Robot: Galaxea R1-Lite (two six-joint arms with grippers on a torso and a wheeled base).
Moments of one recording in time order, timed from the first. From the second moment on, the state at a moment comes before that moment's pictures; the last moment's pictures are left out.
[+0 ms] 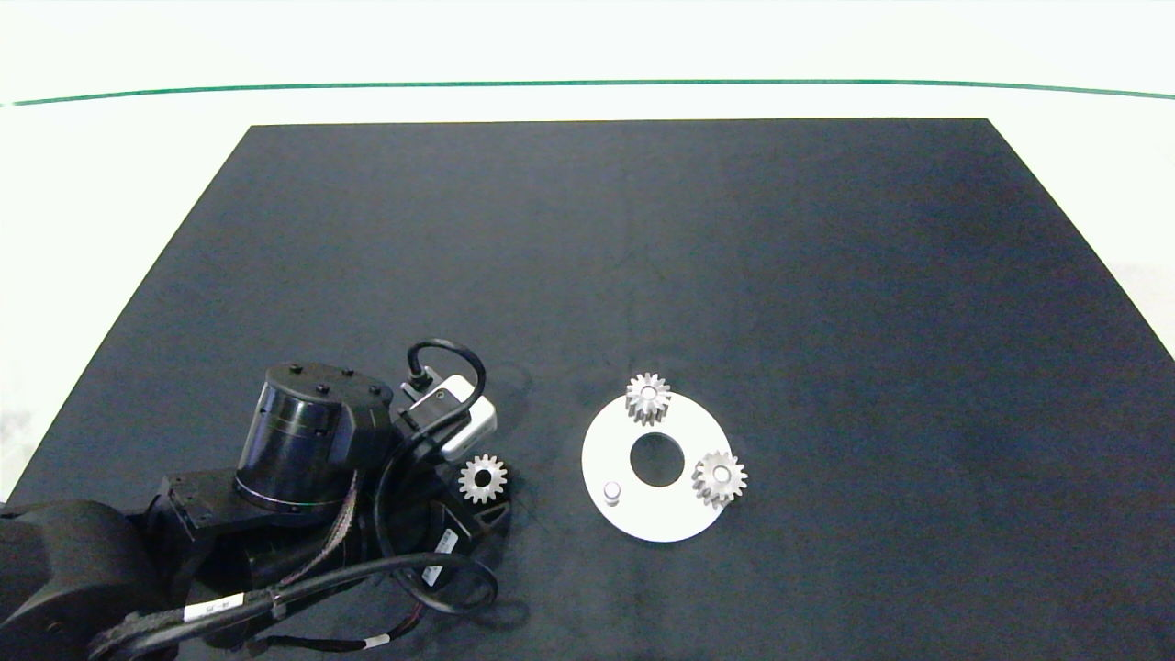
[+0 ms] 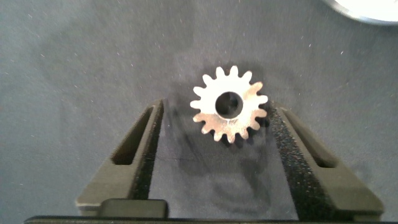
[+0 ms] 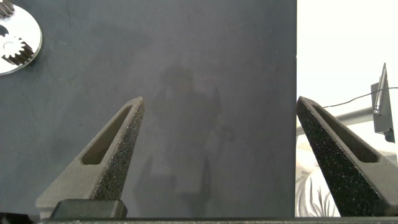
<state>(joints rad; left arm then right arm) -0.63 1.58 -0.62 -0.37 0.16 0.30 0.41 0.46 -0.81 0.49 -0.44 -0.23</state>
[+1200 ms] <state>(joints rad) -0.64 1.59 -0.62 -0.38 0.16 0.29 0.41 0.46 -0.81 0.49 -0.44 -0.23</state>
